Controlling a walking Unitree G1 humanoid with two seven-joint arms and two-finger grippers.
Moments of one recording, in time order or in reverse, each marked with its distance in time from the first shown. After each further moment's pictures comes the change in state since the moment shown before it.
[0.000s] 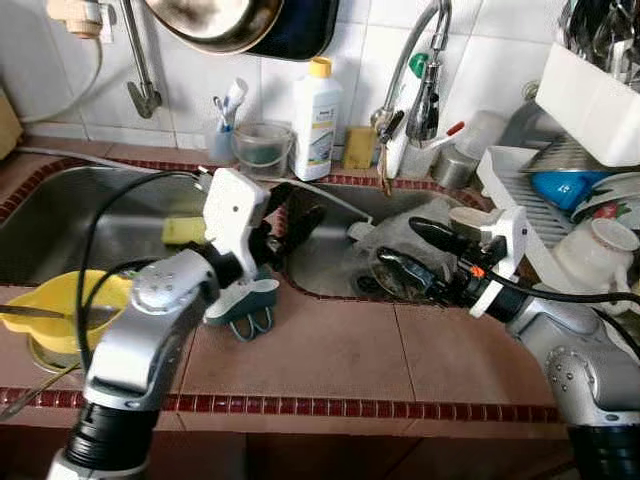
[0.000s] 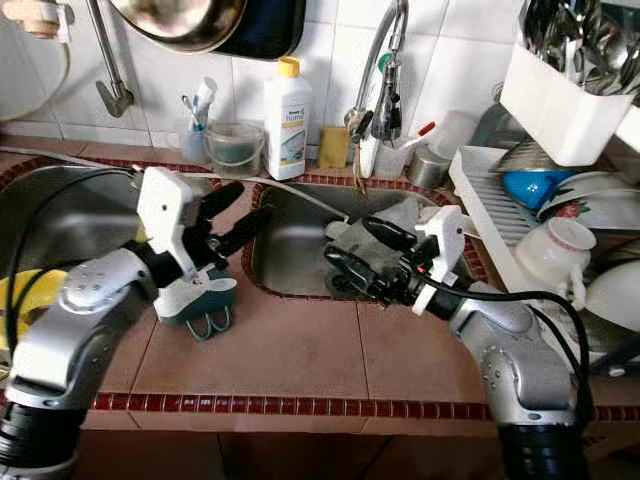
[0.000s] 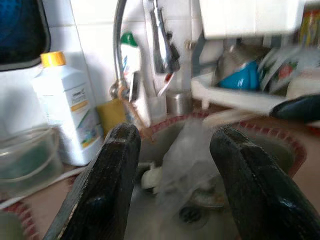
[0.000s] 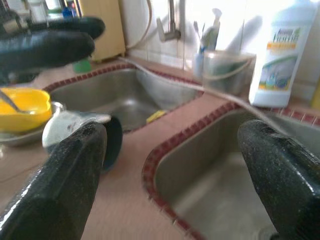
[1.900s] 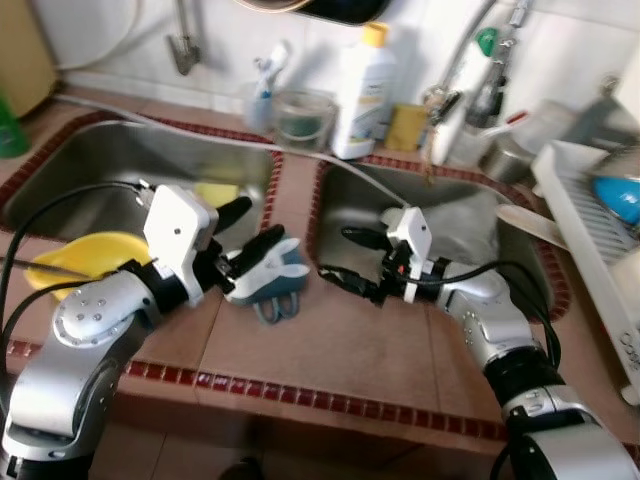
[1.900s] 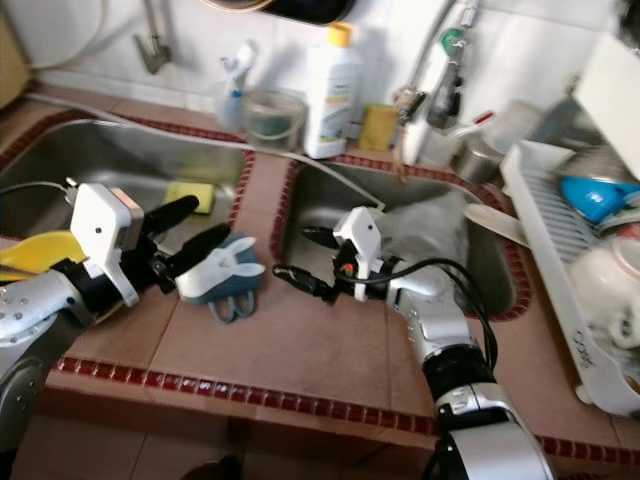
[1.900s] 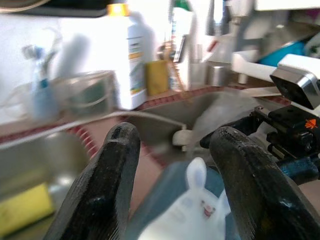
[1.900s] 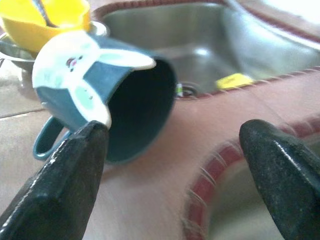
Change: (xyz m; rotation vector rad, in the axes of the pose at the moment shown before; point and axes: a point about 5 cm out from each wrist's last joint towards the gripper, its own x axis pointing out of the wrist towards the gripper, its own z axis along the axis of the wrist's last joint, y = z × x) left arm -0.040 -0.005 0.003 -0.014 0.007 0.005; right arm 0.076 -0.009 -0.034 -0.146 0.120 0.224
